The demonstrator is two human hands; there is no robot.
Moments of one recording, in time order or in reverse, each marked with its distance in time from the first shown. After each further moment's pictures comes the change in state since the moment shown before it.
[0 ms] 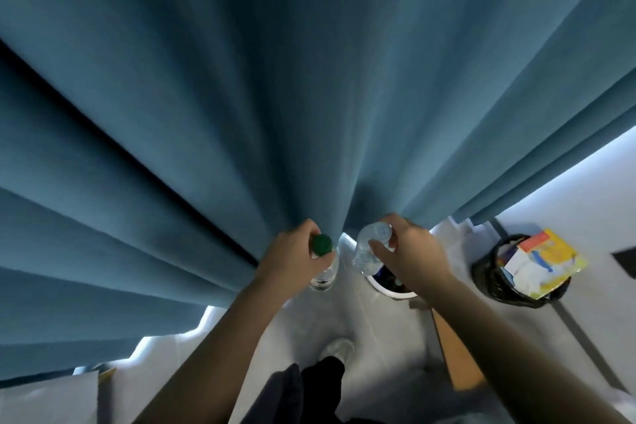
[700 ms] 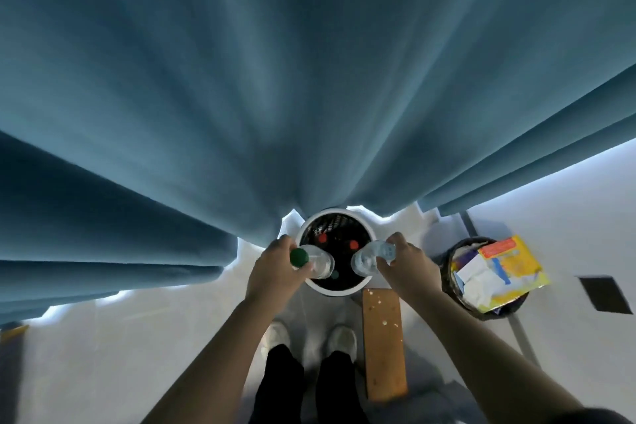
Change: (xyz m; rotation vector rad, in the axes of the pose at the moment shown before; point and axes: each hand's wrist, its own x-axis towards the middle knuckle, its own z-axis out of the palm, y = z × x) left_hand 0.115 0.075 0.247 -0.014 -0.012 -0.293; right_hand 0.103 0.288 0.034 -0.078 -0.298 0.229
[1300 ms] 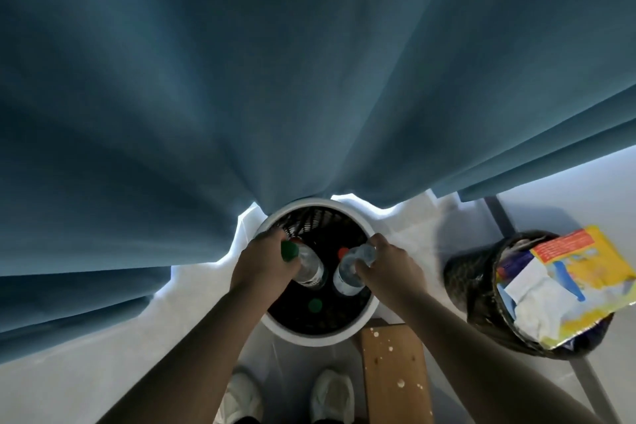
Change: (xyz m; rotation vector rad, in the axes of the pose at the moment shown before) left_hand 0.218 -0.092 0.228 0.117 -0.067 0.043; right_hand 0.205 0.098 0.204 0.047 -0.049 0.061
